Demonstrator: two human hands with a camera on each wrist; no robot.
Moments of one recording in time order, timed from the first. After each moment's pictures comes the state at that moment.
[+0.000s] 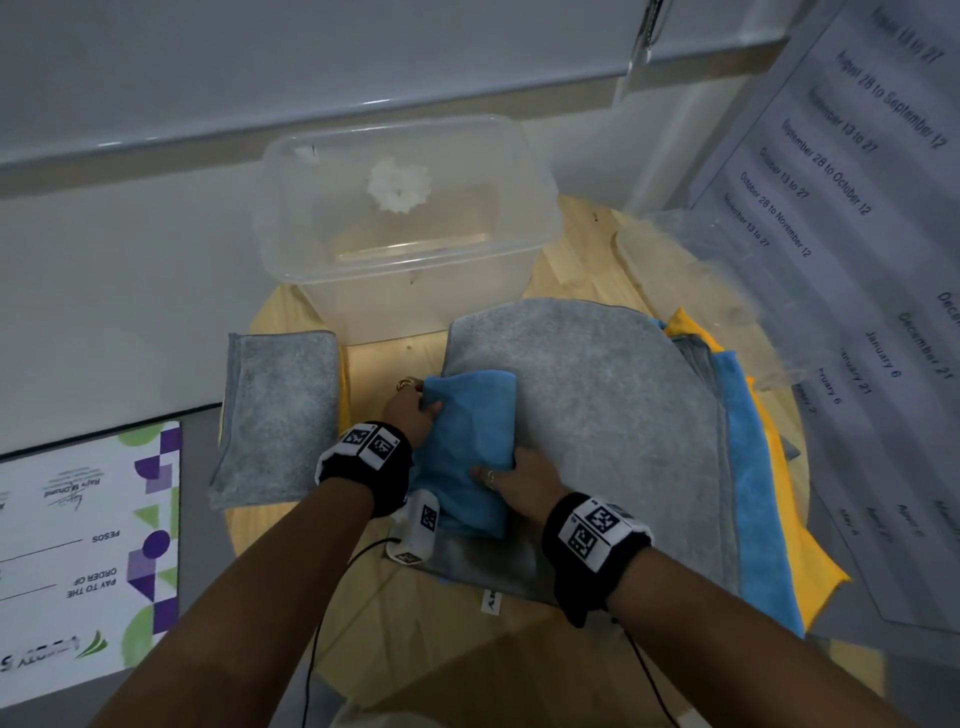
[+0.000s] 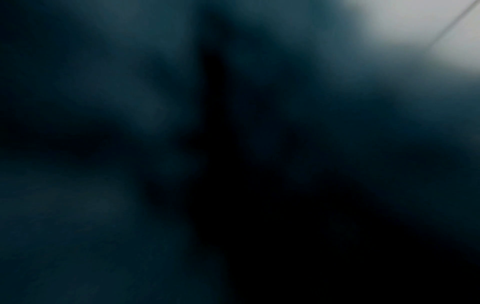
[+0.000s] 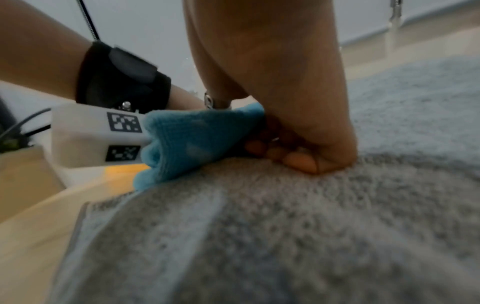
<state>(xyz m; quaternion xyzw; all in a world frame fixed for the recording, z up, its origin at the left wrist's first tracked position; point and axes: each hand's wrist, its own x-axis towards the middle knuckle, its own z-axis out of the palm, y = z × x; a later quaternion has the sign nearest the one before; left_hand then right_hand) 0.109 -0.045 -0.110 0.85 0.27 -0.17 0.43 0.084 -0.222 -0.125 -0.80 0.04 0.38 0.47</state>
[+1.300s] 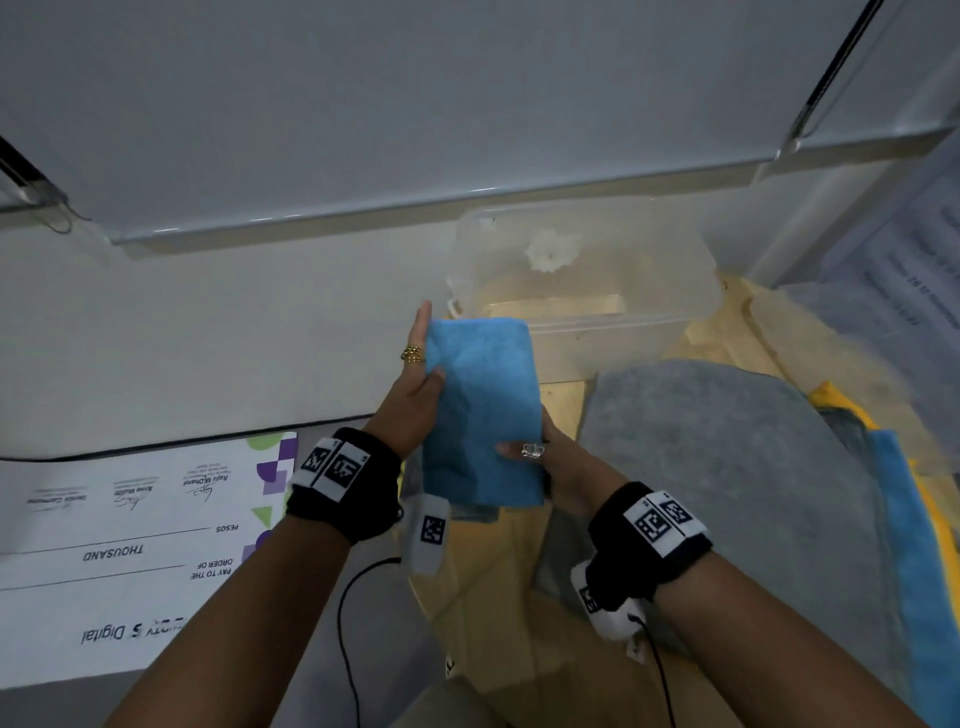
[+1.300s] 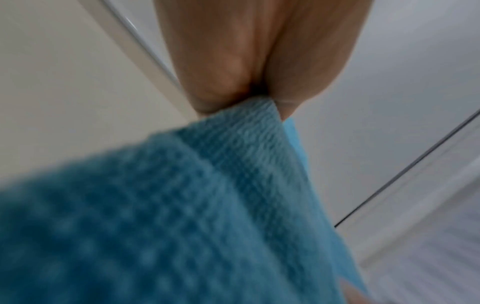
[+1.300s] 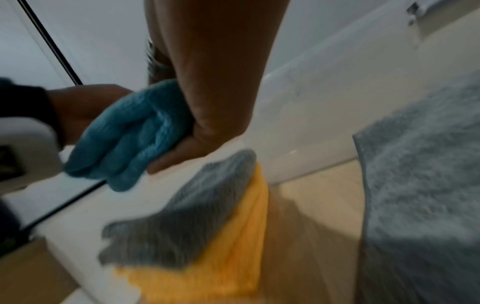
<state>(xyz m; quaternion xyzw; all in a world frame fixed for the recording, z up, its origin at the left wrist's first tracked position) 0.049 0.112 0.022 0.77 0.13 0.04 0.62 0.080 -0.072 -0.012 -0.55 -0.05 0.45 0.70</state>
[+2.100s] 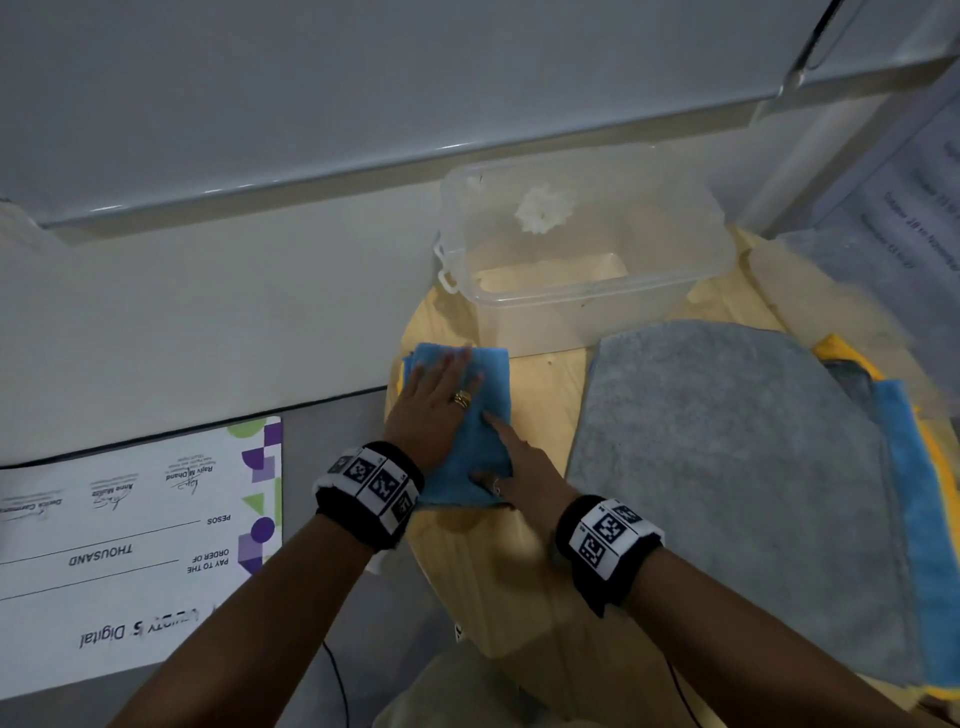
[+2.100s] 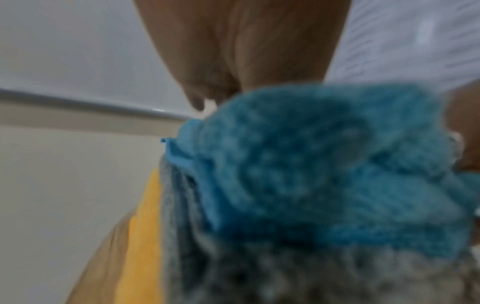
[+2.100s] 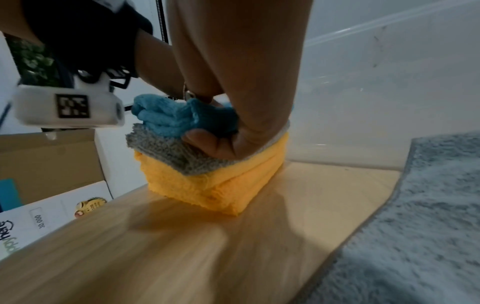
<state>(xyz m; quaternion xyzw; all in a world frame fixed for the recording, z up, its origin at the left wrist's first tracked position) 0.050 0.125 -0.050 0.99 -0.08 -0.07 -0.02 0.050 -0.045 -0.077 -0.82 -0.16 0.35 0.42</state>
